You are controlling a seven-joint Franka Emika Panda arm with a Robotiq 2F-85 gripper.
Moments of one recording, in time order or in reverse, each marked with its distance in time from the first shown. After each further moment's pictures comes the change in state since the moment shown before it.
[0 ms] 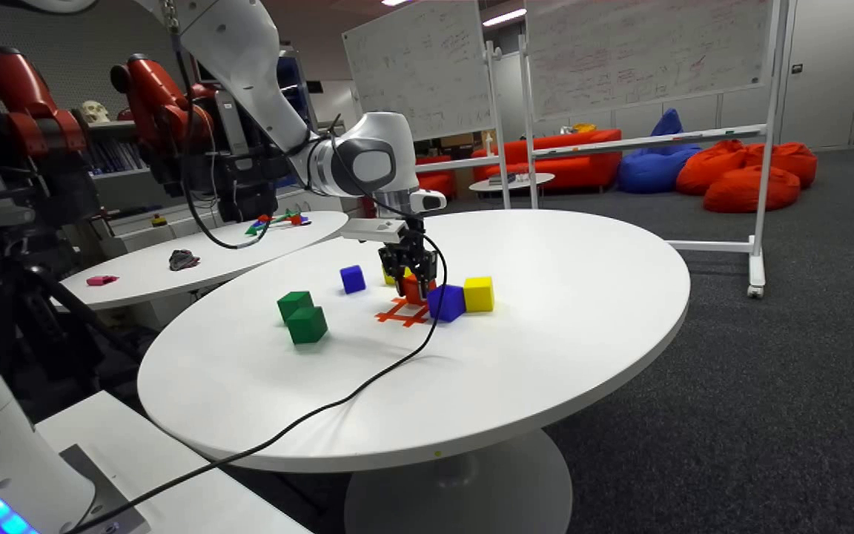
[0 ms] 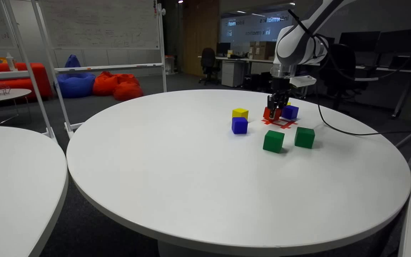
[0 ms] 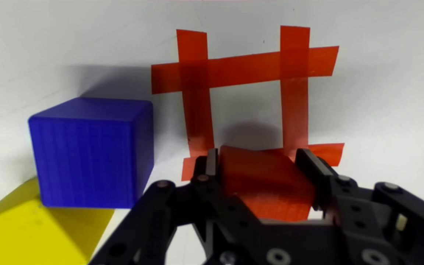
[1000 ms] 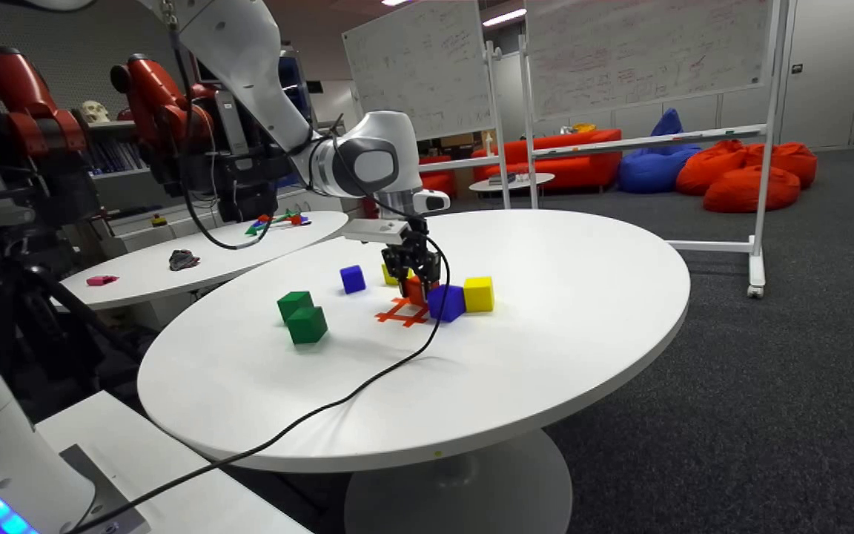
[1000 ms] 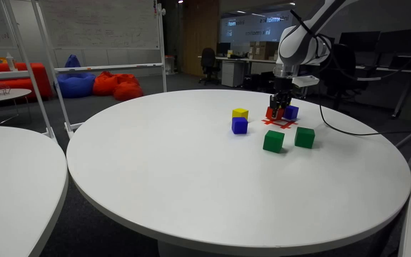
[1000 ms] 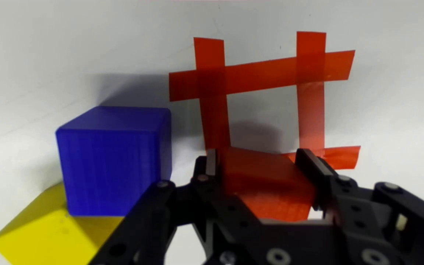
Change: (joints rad) arm -0.020 -0.006 -0.002 -0.014 0.001 0.010 -0.001
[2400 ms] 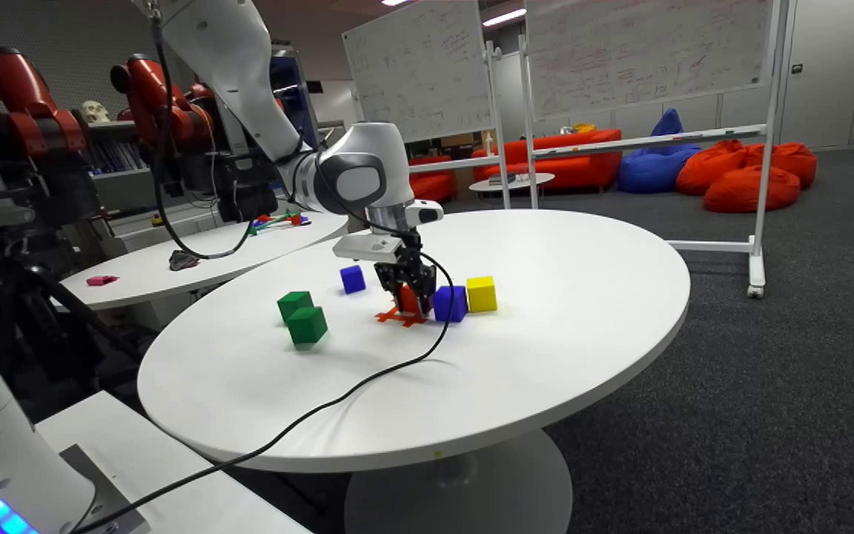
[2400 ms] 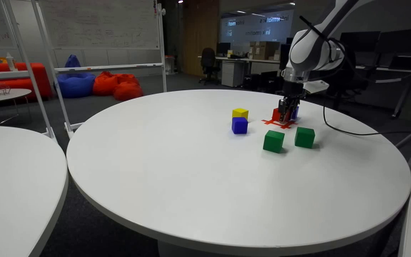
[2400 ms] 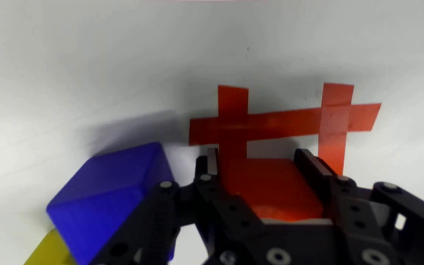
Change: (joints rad) arm -0.038 -0.041 0.015 -0.147 0.017 0.151 -0.087
